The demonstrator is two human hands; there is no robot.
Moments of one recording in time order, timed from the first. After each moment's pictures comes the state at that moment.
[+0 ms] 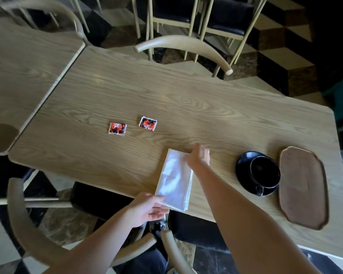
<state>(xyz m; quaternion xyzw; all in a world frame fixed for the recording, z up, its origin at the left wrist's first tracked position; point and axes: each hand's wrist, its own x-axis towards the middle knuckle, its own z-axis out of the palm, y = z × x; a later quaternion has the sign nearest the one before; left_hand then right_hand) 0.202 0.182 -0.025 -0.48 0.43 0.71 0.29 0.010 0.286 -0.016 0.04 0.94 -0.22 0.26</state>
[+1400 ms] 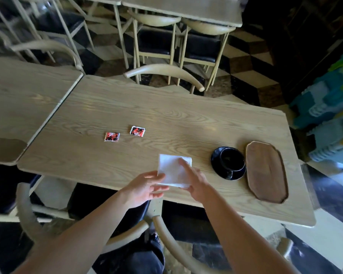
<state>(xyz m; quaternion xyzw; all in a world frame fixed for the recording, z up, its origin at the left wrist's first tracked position) 0.207 0.207 0.064 -0.29 0.49 0.79 0.23 0.127 0.376 0.089 0.20 0.68 -0.60 0.36</state>
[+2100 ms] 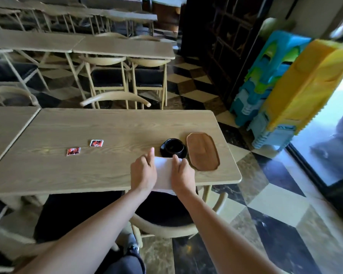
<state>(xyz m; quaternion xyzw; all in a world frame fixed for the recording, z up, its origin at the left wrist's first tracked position) 0.279 0.411 0.200 -0.21 0.87 0.41 -0.17 0.273 0.519 0.195 0.09 0.85 -0.52 0.01</state>
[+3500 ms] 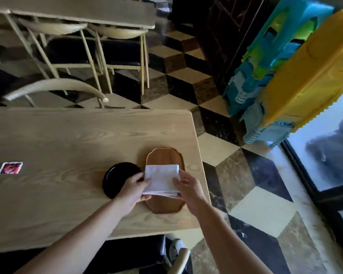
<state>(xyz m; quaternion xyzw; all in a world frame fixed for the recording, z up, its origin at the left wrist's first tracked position) 0.017 0.544 0.090 -0.30 0.60 0.71 0.21 0.002 0.725 0.098 0.18 0.69 -0.67 0.23</state>
